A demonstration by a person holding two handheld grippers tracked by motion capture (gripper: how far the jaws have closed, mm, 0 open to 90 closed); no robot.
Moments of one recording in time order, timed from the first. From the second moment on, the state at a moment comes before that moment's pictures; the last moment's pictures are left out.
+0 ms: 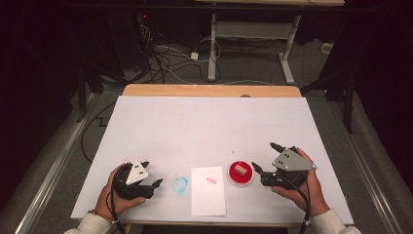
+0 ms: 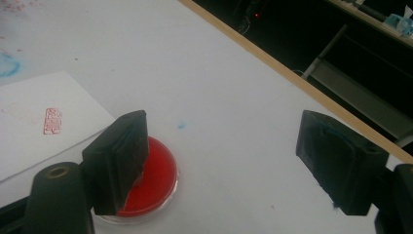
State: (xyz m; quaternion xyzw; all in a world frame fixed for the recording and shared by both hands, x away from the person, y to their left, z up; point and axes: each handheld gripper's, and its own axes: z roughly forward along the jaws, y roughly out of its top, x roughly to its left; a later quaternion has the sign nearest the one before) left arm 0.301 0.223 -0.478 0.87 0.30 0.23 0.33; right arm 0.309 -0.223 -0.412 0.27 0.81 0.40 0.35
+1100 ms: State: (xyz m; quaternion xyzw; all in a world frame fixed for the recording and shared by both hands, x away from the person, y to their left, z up) left arm 0.303 0.220 -0.480 0.87 0.30 0.22 0.33; right arm 0.304 -0.296 -0.468 0.35 0.78 0.38 0.34
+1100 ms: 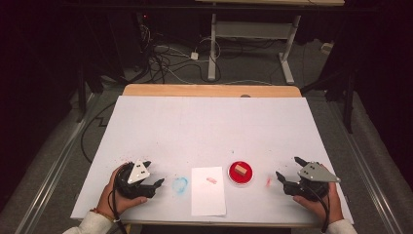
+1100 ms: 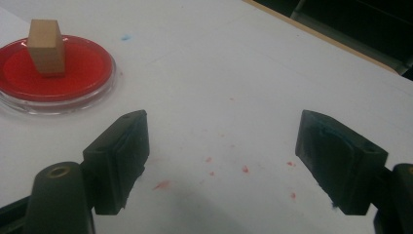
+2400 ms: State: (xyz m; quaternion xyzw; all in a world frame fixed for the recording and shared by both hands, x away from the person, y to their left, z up) left arm 0.307 0.221 -0.482 0.87 0.30 0.23 0.32; right arm 0.304 -0.288 -0.461 0.32 0.78 0.39 0.36
